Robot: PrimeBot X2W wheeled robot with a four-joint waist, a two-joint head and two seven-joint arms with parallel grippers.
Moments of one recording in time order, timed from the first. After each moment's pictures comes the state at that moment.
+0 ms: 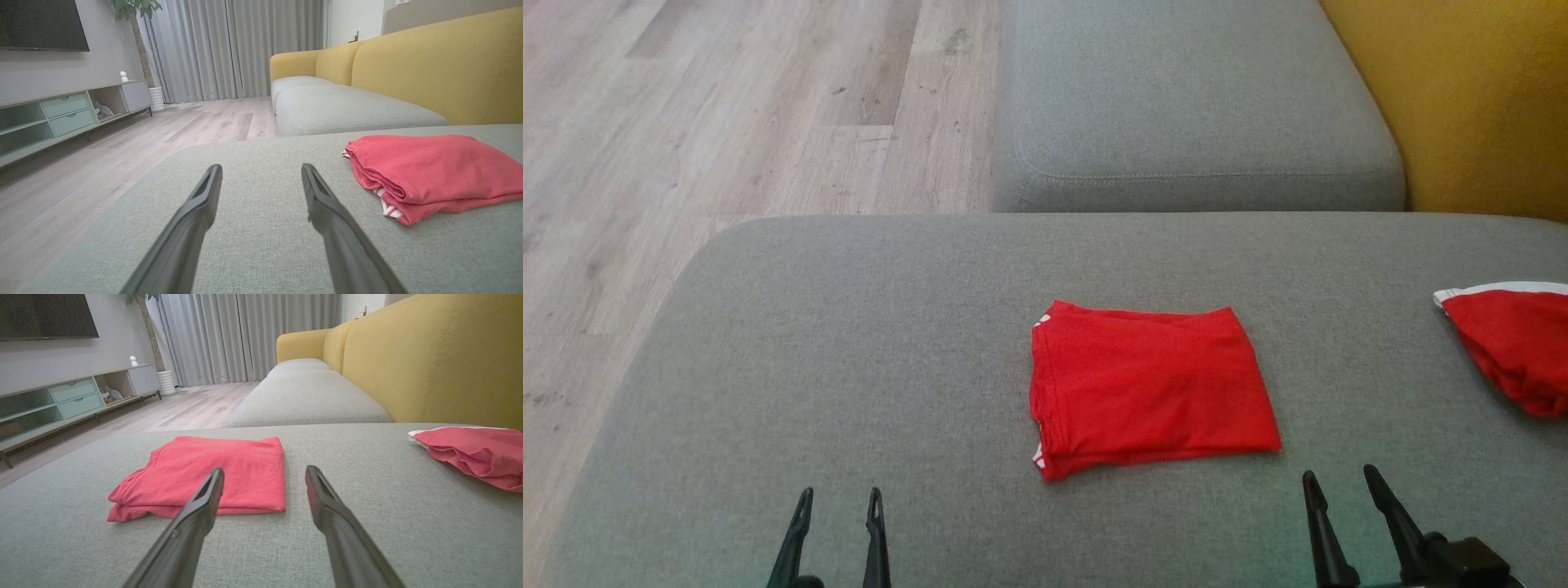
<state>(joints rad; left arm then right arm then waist) 0.21 0.09 -0.23 0.19 -0.07 0.18 -0.26 0.24 -0.06 0.07 0.22 0.13 0.12 -0.25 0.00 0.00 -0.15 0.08</state>
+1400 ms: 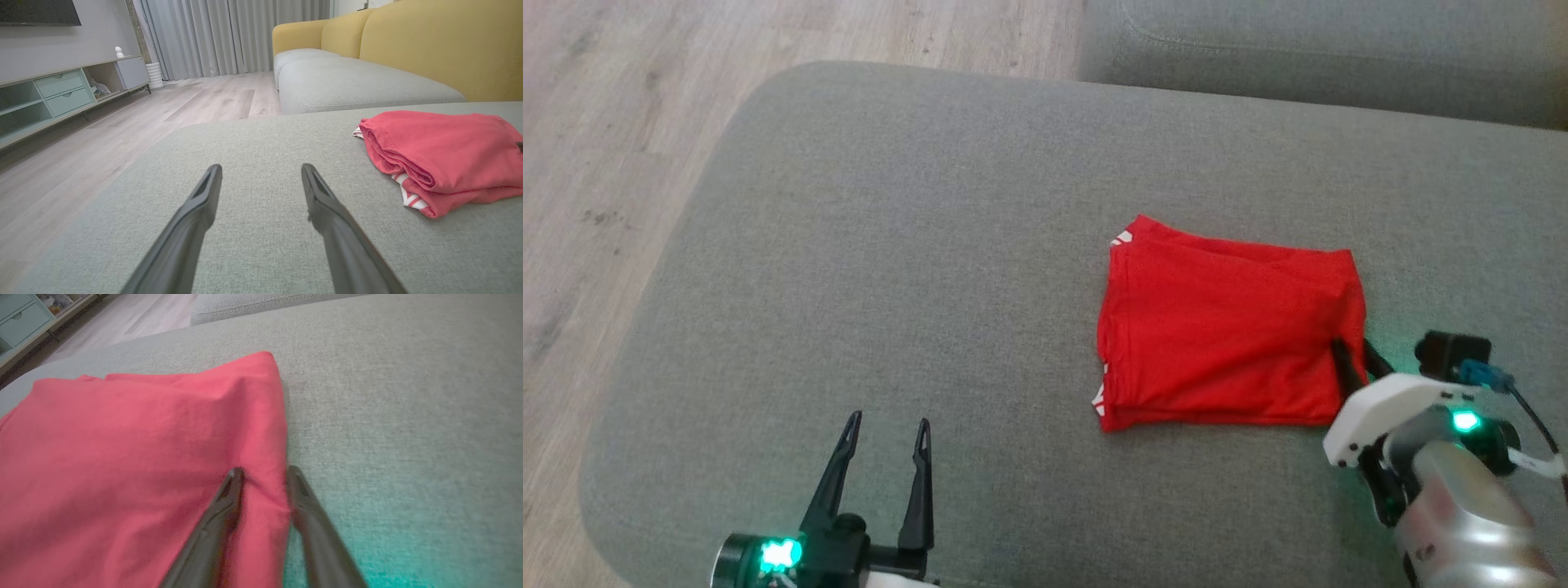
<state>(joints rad) 0.09 0.07 -0.30 0.16 -0.03 0.15 -0.26 -0.46 -0.15 0.10 1.05 0.32 0.12 -0.13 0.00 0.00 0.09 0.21</state>
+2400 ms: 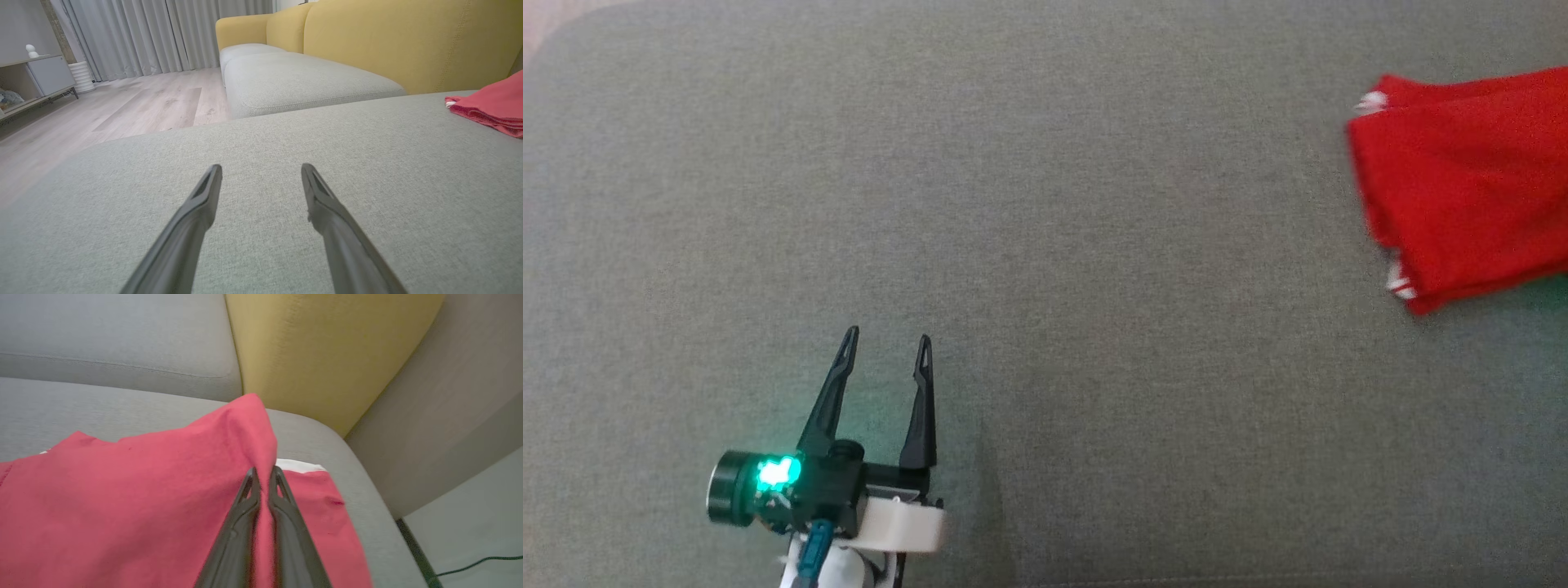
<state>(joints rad) -0.05 0.06 -0.30 0.15 -0.03 0.15 -0.26 -0.77 -0.57 0.14 1.07 0.24 0.12 -0.15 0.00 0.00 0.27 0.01</state>
